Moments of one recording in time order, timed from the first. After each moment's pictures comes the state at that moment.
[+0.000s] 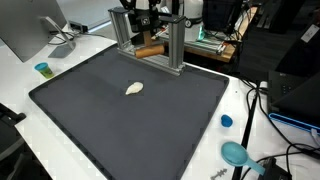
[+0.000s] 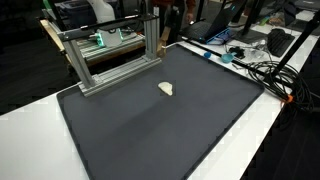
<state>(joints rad) 0.07 0.10 0.10 -1.83 -0.17 1.72 -0.59</state>
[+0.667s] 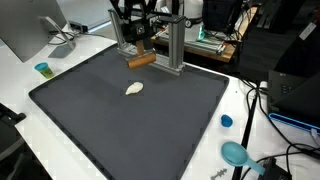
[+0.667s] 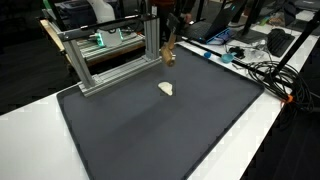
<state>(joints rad) 0.06 0.11 0.10 -1.88 -0.21 1.90 -0.86</state>
